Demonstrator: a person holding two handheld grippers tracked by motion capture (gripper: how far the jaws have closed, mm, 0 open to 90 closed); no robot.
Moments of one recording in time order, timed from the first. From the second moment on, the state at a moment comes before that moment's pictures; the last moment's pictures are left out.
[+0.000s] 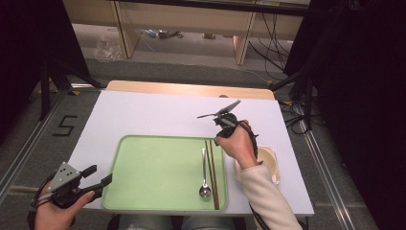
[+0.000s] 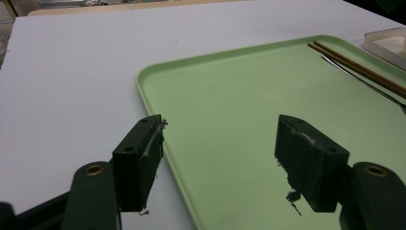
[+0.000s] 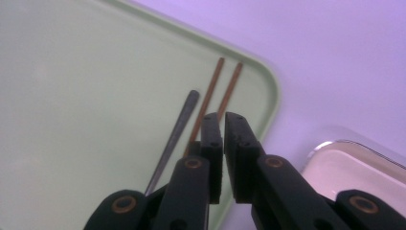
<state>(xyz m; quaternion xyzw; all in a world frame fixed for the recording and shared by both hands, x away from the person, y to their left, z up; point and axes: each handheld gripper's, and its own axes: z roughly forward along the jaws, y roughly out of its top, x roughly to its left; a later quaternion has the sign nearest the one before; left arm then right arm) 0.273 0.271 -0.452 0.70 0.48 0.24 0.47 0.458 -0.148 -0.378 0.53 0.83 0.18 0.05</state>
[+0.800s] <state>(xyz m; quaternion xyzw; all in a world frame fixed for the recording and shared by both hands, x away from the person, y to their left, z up) 0.274 0.270 -0.452 0.70 0.48 0.24 0.47 0.454 -0.263 -0.366 0.55 0.82 0.12 0.10</state>
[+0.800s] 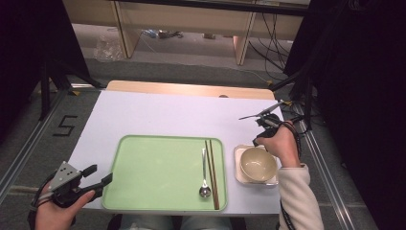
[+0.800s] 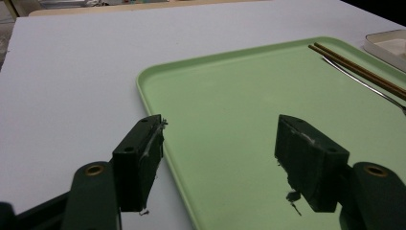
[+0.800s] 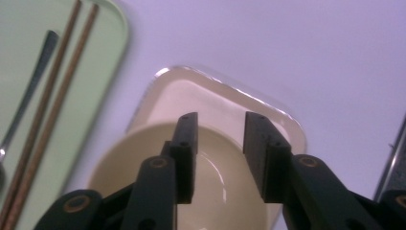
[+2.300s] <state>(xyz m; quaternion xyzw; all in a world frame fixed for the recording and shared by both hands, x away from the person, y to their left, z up) 0.276 0.268 -0.450 0.70 0.47 0.24 0.47 0.452 -0.299 -0.403 0.56 0.82 0.06 0.03</state>
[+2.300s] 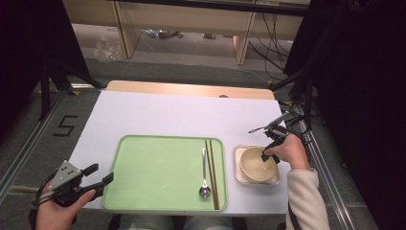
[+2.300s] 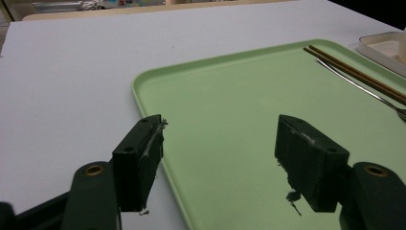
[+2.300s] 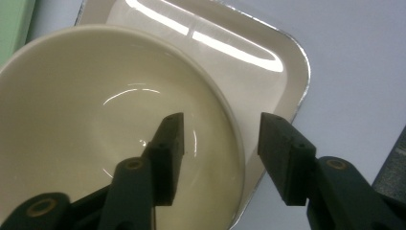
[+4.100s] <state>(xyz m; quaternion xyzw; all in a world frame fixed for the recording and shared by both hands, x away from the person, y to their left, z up) 0.276 0.268 -0.450 0.70 0.47 0.24 0.47 0.446 -0.272 -0.390 0.53 0.84 0.05 0.06</state>
